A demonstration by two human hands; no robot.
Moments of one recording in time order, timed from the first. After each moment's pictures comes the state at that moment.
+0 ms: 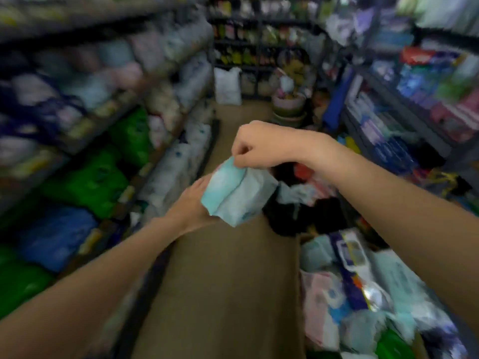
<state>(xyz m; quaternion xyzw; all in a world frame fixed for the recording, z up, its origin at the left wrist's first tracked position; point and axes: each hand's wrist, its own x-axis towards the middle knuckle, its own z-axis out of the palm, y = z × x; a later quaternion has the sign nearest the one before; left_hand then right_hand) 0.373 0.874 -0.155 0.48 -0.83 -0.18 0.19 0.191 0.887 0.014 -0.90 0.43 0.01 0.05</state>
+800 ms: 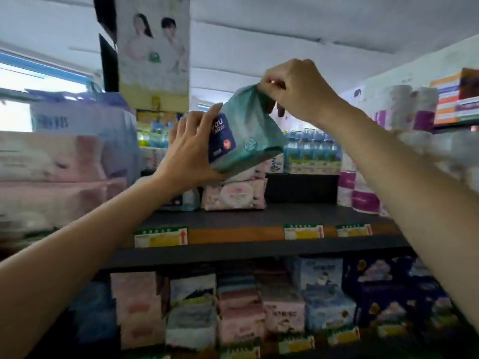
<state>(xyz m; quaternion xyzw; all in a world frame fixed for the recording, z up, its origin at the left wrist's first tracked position) 0.797 1.197 0.210 0.74 -0.40 0.49 0.22 0.694 1.026 0.307 -0.86 -0.15 -0.48 0.04</state>
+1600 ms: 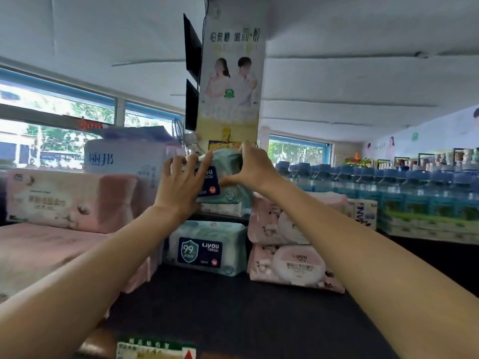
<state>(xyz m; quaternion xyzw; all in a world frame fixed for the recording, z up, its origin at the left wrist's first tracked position) 0.978 1.231 0.225 0.85 -0.03 0.51 -0.15 0.955 1.073 0.283 -0.89 -0.22 -0.35 0.17</state>
